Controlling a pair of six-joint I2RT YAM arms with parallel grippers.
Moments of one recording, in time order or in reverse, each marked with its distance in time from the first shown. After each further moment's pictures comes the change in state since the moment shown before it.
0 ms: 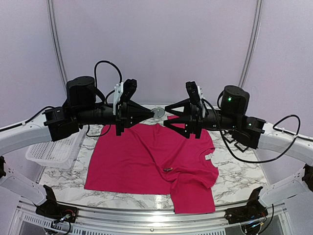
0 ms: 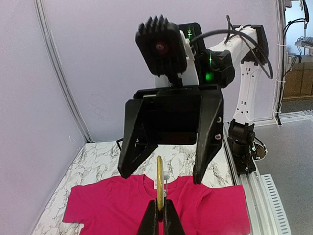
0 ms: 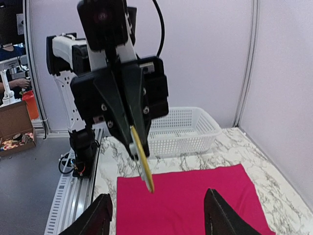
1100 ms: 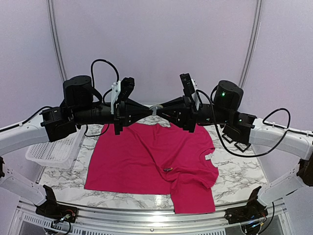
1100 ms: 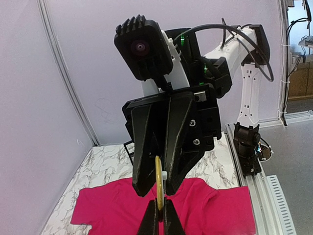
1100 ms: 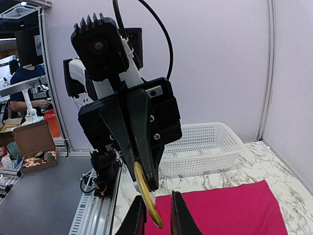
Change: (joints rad) left arm -0.016 -0.022 -0.002 0.002 -0.035 0.018; right arm 0.006 0.114 0.070 0.181 -0.096 0.180
